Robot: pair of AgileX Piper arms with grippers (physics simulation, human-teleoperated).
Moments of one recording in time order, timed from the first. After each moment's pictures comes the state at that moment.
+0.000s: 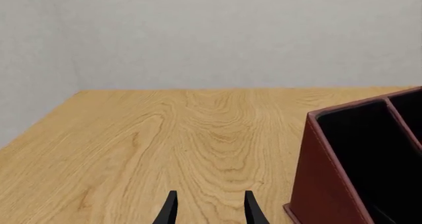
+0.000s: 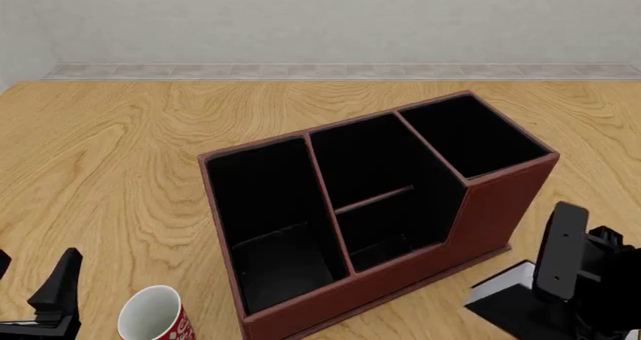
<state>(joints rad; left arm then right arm) 0.04 0.00 0.00 0.05 0.03 0.34 0.83 -0.72 1.19 -0.70</state>
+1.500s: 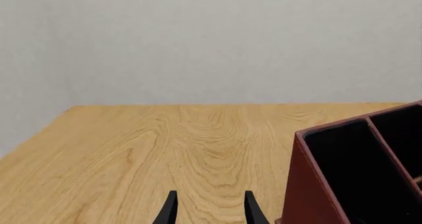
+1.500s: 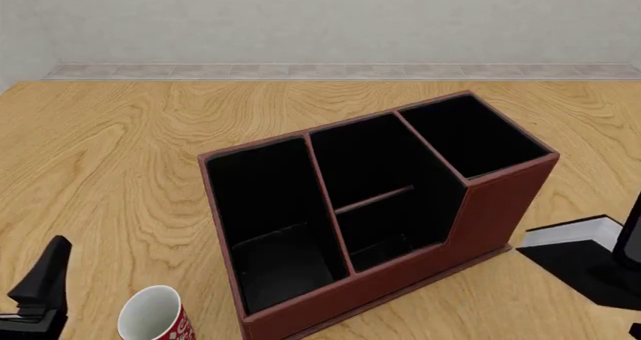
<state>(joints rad) 0.01 0.00 -0.08 0.07 0.02 0.04 0.71 -0.86 1.22 -0.90</state>
